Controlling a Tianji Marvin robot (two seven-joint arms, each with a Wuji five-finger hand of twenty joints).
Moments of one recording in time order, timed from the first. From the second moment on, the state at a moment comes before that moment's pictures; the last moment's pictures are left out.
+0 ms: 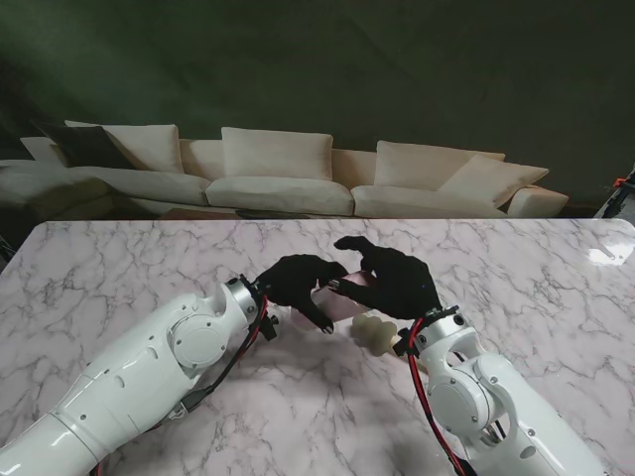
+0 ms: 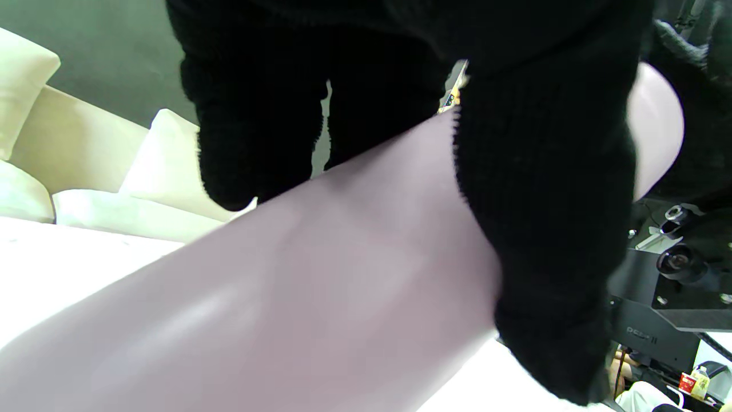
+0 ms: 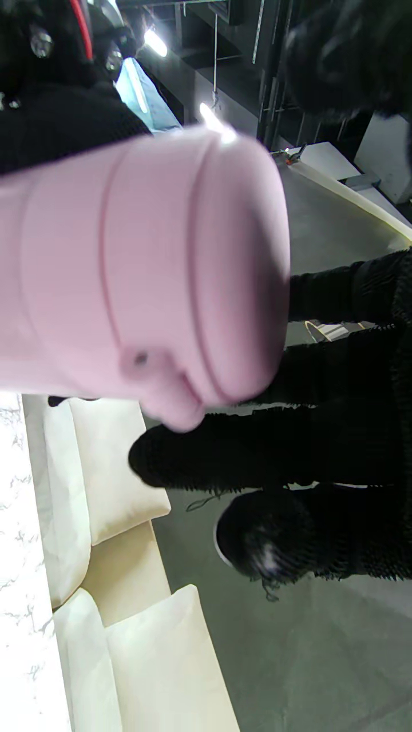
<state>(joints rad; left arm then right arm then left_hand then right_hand) 1.12 -1.14 -0.82 -1.30 0.55 -0.50 0.06 -1.61 -1.12 1.16 -1.80 -0.84 -0.06 -0.25 1.04 -0.80 -0.07 -0.06 0.65 0.18 0.60 0.62 0.90 0.13 0.37 0.80 0.86 0.22 0.60 0.66 0.49 0.18 1.24 0.51 0.10 -0.13 0.43 -0.11 0.25 -0.07 0.62 0.29 0.78 0.11 0.81 0.52 1.10 0.17 0.82 0.57 0.75 0.35 1.54 0.53</state>
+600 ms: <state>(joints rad) 1.12 -1.14 -0.82 -1.30 0.55 -0.50 0.06 -1.73 -1.10 1.28 -1.89 -0.97 -0.15 -0.23 1.04 -0.80 -0.07 -0.06 0.65 0.19 0.60 0.62 0.90 0.13 0.37 0.80 0.86 0.22 0.61 0.67 0.49 0.18 1.24 0.51 0.37 -0.46 0.57 -0.07 0.15 -0.01 0.48 0.34 0.21 0.15 0.70 0.37 0.62 0.13 0.54 0.42 0.44 0.28 1.22 0.49</state>
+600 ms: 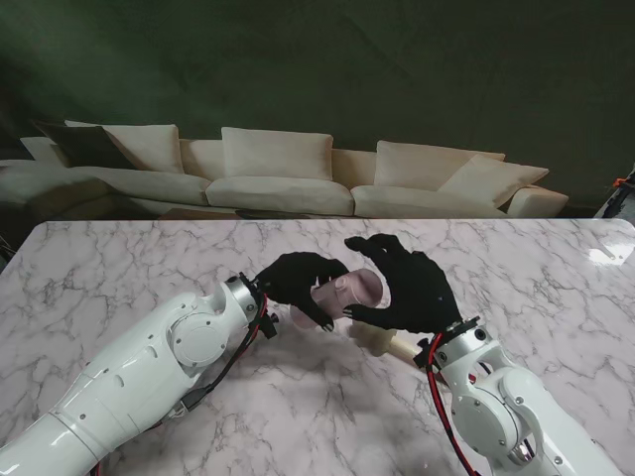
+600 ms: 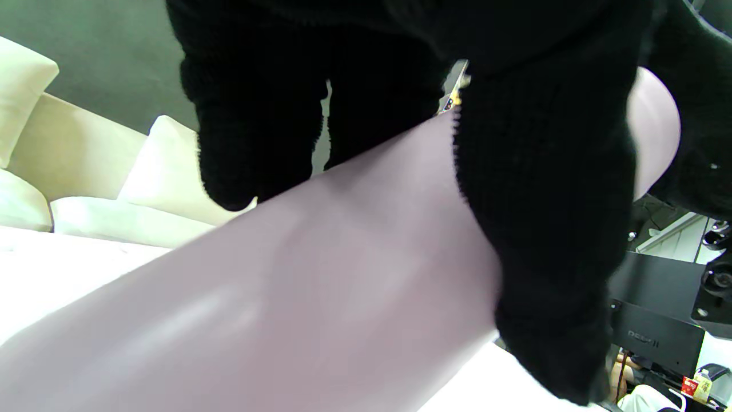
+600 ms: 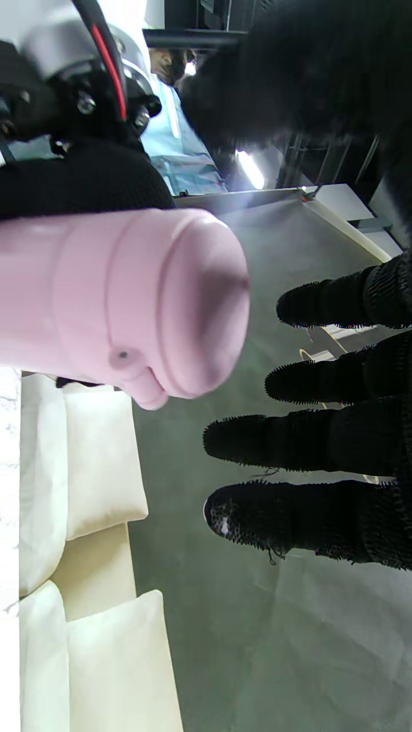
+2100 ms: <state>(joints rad) 1.12 -1.14 -0.83 -1.30 0.56 -0.50 0.06 -1.75 -1.08 1.38 -1.84 -1.05 -0.47 -0.26 1.04 -0.80 -0.07 -0.06 0.65 0.18 0.60 0.62 0.90 0.13 0.37 0.80 0.86 0.22 0.61 0.67 0.50 0.18 1.24 0.51 0.28 -0.40 0.54 -0.07 0.38 -0.36 0.59 0.52 0.20 0.09 0.28 0.18 0.42 0.15 0.20 0.23 0.21 0.38 0.99 0.46</state>
